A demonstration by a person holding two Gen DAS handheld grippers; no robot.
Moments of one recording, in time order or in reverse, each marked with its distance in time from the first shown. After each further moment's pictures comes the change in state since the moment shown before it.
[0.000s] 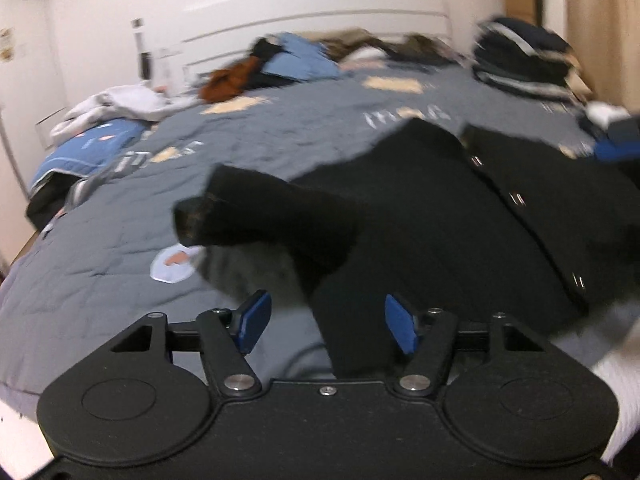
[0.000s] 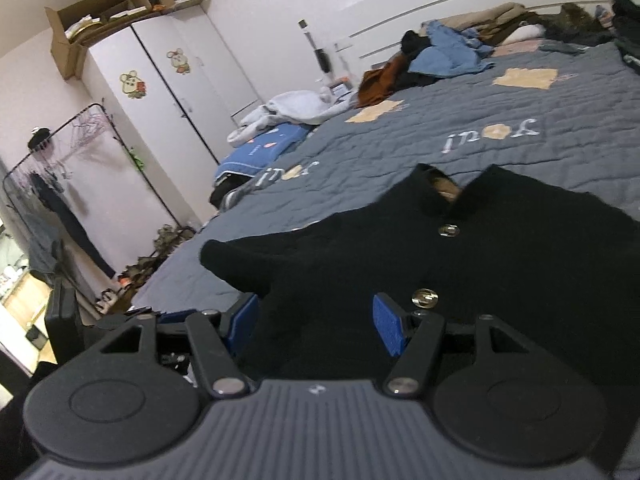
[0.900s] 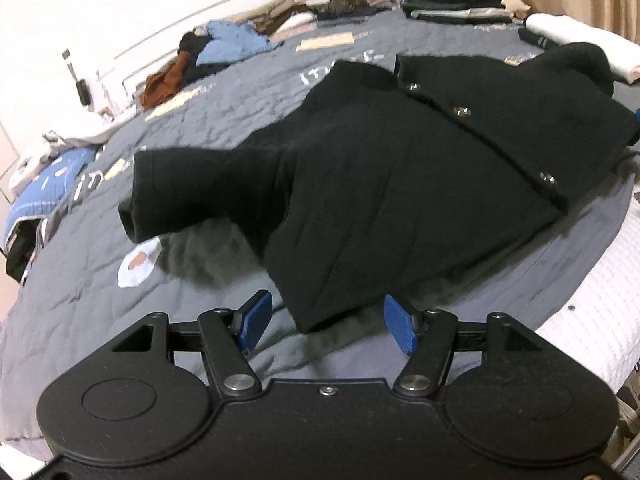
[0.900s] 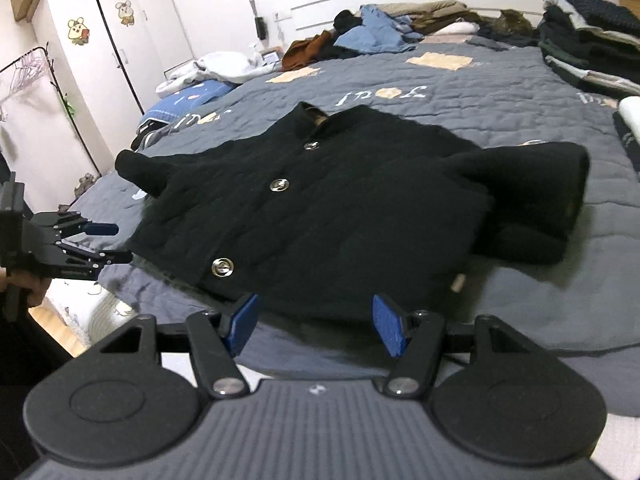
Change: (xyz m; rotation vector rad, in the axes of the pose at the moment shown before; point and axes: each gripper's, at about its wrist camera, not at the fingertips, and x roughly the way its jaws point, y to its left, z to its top) left arm 0.010 -0.020 -0.019 0.214 0.092 -0.052; right arm -0.078 -0.047 -0.079 -0.102 0.089 -0.293
